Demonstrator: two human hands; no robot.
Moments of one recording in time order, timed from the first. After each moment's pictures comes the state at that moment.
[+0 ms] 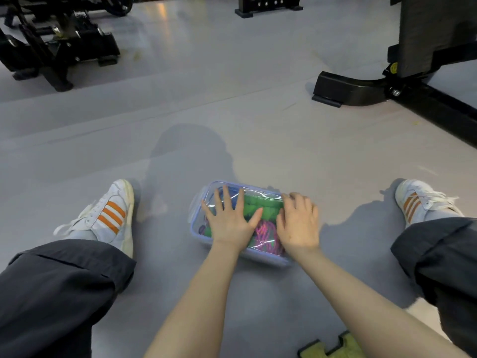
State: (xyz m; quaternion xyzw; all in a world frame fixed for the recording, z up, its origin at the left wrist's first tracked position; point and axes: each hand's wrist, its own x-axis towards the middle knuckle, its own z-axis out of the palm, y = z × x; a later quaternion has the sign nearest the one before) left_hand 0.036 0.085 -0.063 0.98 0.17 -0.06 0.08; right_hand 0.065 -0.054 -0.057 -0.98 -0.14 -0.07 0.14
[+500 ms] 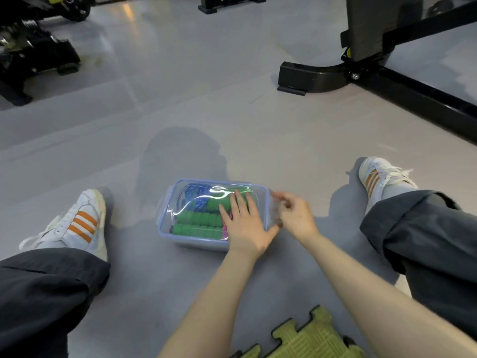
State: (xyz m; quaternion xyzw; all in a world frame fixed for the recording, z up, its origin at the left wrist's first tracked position) left_hand 0.031 -0.015 -0.053 0.99 0.08 -0.12 0.06; right_hand 0.072 -0.120 -0.051 -0.86 -0.01 0.07 0.51
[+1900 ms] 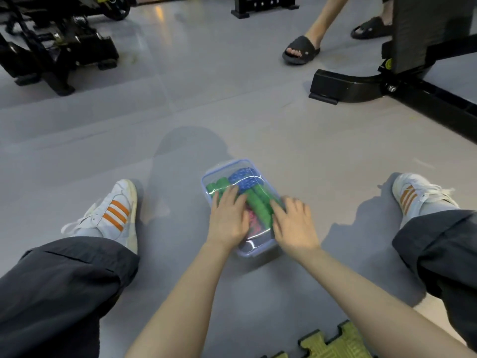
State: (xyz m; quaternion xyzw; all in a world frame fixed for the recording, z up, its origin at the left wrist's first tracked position) left_hand 0.027 0.101 -0.058 0.98 0.01 0.10 0.17; right_hand 0.052 -0.064 -0.062 -0.96 -0.25 -0.07 0.10
